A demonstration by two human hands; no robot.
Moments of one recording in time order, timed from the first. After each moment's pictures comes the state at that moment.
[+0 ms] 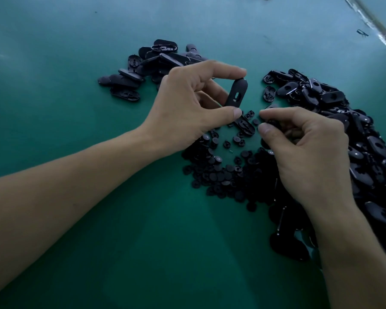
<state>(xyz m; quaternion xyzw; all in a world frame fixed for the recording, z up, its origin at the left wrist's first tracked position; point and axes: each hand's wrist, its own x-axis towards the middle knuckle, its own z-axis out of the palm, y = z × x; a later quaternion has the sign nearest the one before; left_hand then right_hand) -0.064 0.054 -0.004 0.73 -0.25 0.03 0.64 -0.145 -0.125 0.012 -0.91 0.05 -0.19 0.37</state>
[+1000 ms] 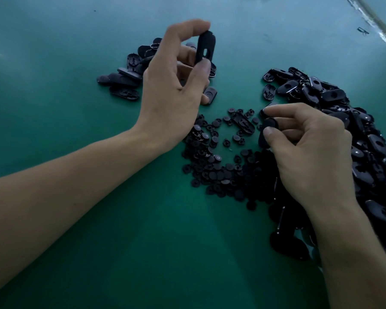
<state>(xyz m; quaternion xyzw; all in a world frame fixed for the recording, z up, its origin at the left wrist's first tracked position) -0.057 0.054 -0.006 0.71 -0.18 0.15 0.67 -0.147 -0.123 0.013 -0.92 0.07 -0.19 0.35</state>
